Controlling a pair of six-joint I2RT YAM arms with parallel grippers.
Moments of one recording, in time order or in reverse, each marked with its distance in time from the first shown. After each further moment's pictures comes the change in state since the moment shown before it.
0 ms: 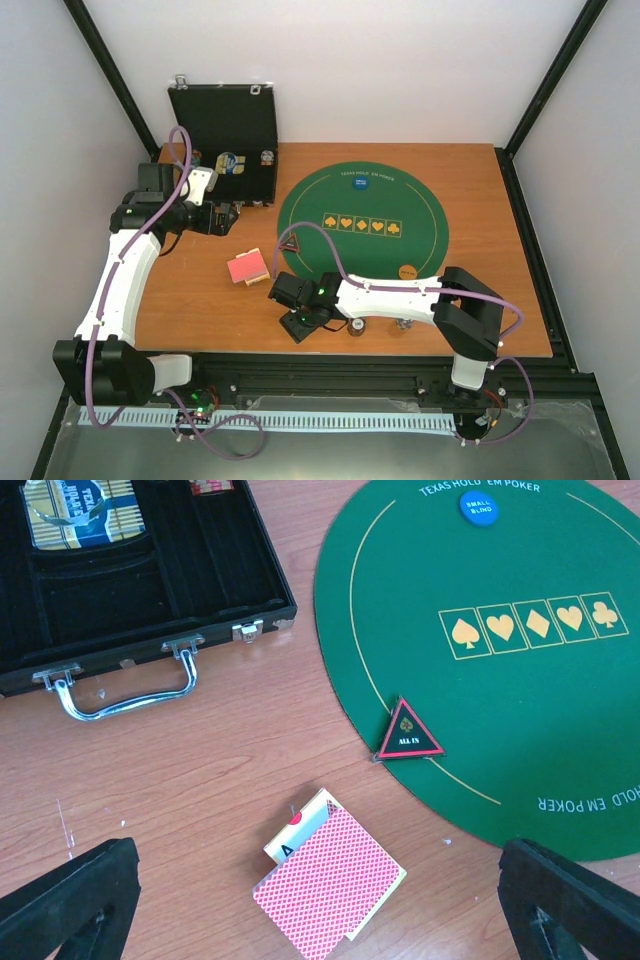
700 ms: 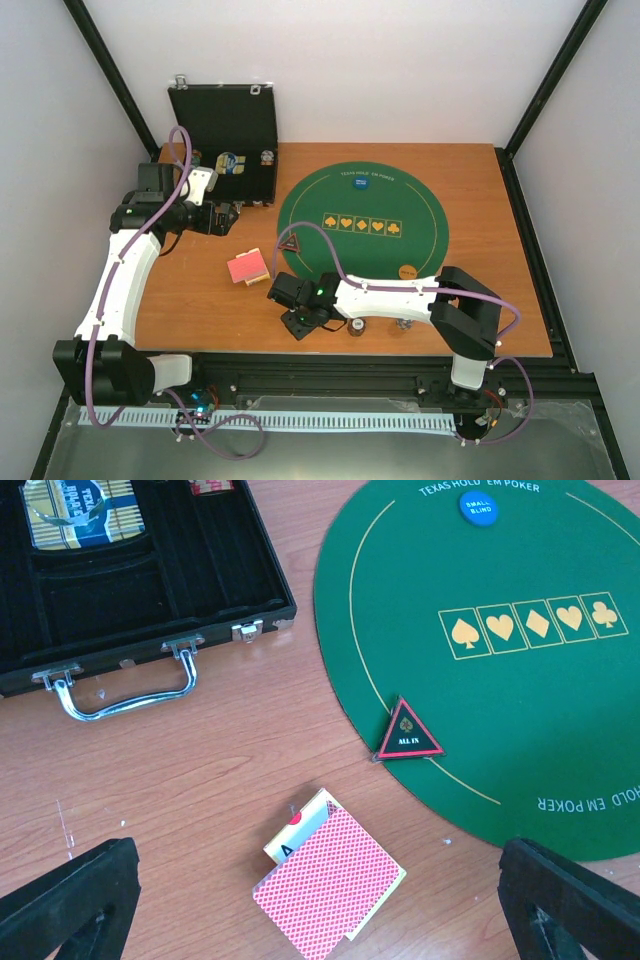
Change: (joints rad) left arm 0.000 0.000 0.000 0.000 0.001 0.000; right arm 0.000 0.012 0.000 0.022 0.014 0.003
